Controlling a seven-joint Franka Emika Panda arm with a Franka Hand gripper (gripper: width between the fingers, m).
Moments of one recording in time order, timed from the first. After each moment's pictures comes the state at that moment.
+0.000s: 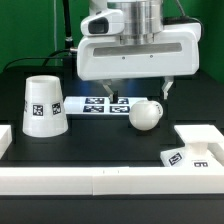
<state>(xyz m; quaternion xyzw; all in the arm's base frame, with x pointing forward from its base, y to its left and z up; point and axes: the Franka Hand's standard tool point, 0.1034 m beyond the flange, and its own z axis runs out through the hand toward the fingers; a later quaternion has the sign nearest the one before) 0.506 0.016 0.072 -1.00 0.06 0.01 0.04</state>
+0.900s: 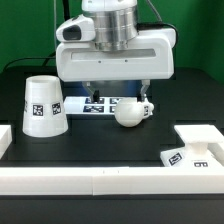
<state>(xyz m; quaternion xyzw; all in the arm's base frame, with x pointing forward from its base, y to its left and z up) 0.467 -0.018 0.067 -0.98 0.12 0.13 0.06</state>
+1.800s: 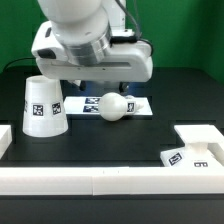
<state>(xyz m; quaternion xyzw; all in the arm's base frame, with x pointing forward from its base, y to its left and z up) 0.430 -0.045 0.066 -0.93 0.16 0.31 0.07</state>
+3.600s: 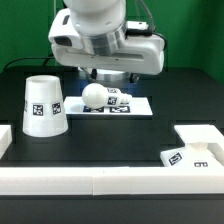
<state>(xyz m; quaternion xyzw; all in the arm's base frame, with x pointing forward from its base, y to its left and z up) 0.416 -0.016 0.084 -0.93 0.15 0.32 0.05</state>
